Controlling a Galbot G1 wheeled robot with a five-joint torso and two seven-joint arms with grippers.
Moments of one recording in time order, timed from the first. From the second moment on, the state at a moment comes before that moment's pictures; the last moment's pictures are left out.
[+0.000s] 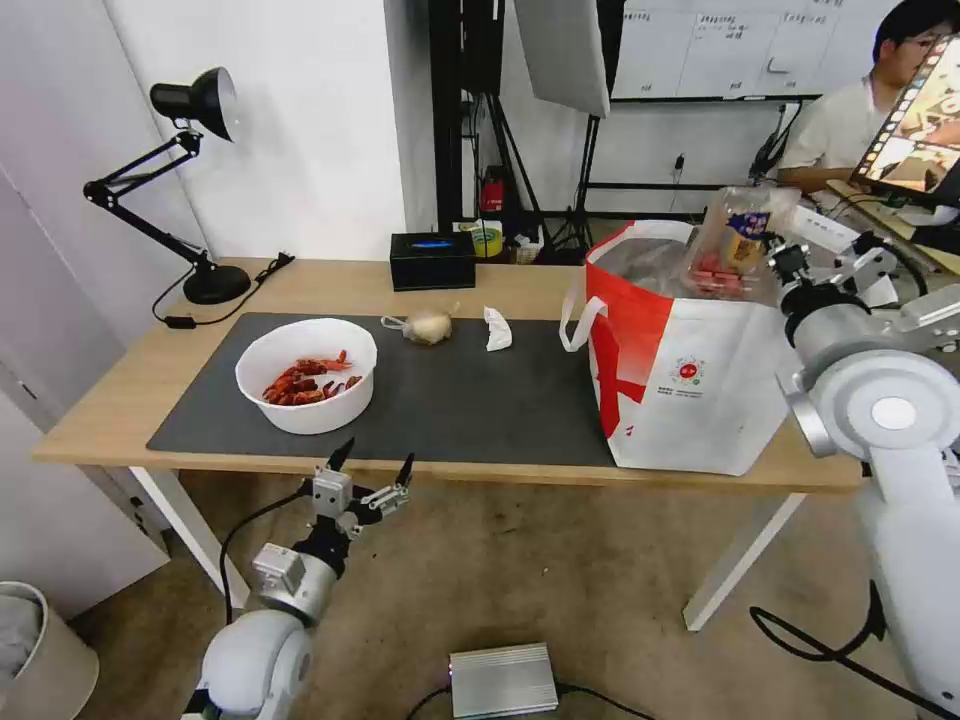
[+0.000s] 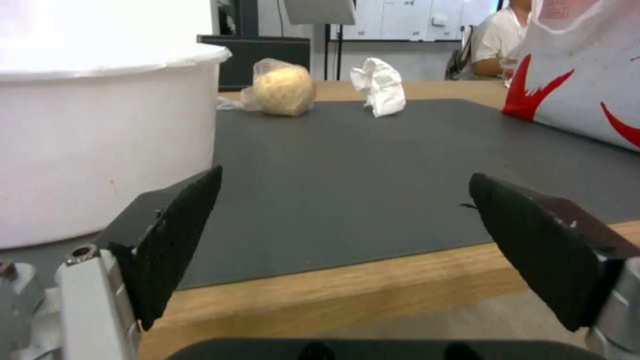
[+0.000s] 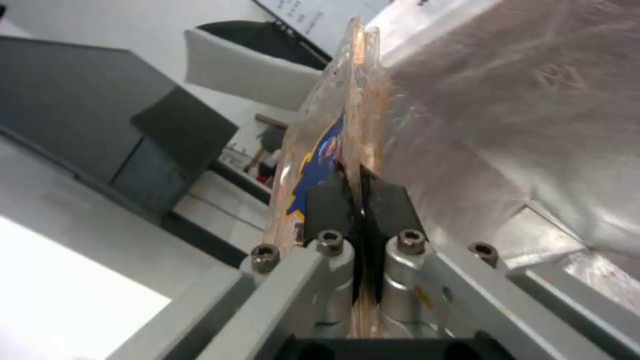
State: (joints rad) left arm 1.45 -1.31 -0.47 -1.96 -0.24 -0.03 0.17; right arm -0.78 1.04 0.55 2.06 1.48 -0.14 0.84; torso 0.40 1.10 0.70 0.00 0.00
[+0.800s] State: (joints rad) left arm 1.44 -1.30 -0.48 -1.97 -0.25 -0.03 0.17; right arm -0.78 1.04 0.55 2.07 1.49 -0.17 0.84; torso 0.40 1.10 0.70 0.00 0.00
